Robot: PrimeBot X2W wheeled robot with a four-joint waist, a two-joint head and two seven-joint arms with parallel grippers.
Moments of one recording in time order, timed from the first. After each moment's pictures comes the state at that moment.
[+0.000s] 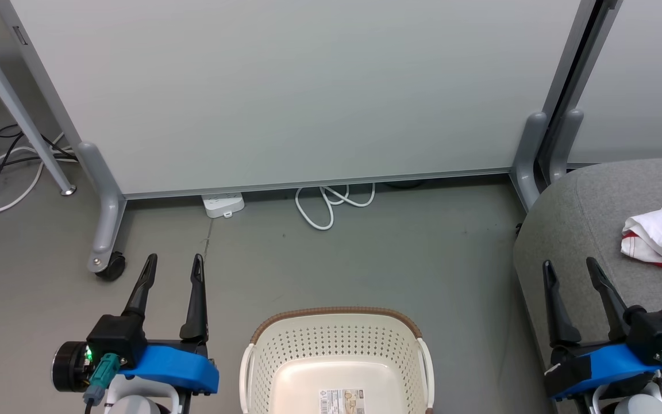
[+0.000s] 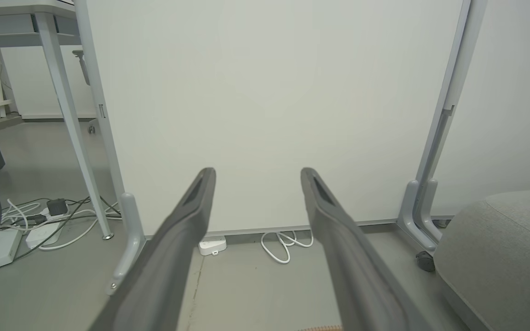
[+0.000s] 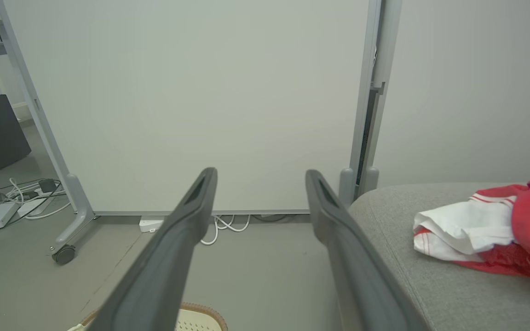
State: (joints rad) left arm -0.12 0.06 -0.06 0.29 -0.14 -0.11 -0.26; right arm -0.10 -0.08 -0.07 0.28 0.11 0.13 -0.26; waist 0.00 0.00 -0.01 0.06
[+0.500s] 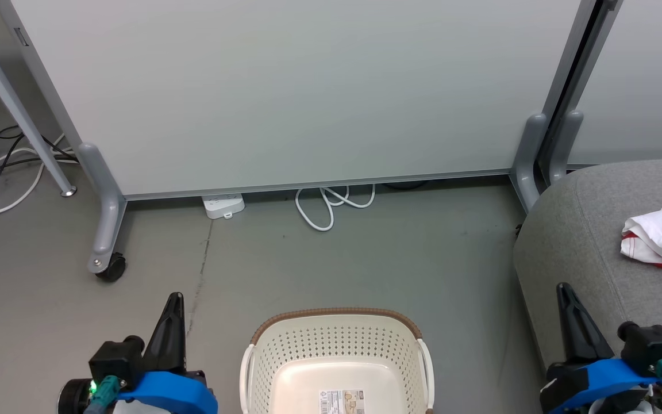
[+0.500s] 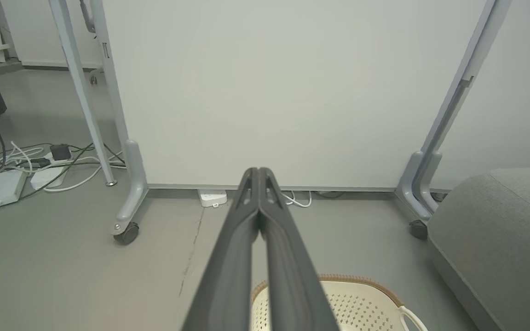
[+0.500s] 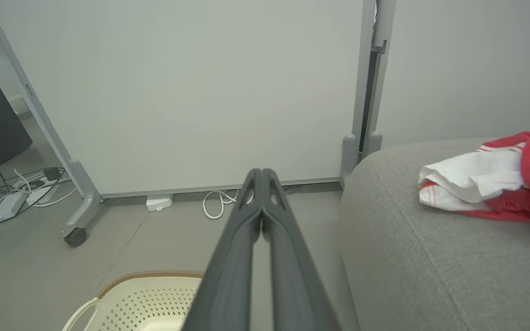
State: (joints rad) left arm -0.06 0.05 -0.04 0.36 -0.16 -0.11 -0.24; right arm -0.07 -0.07 -0.08 0.34 0.14 0.13 -0.25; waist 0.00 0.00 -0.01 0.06
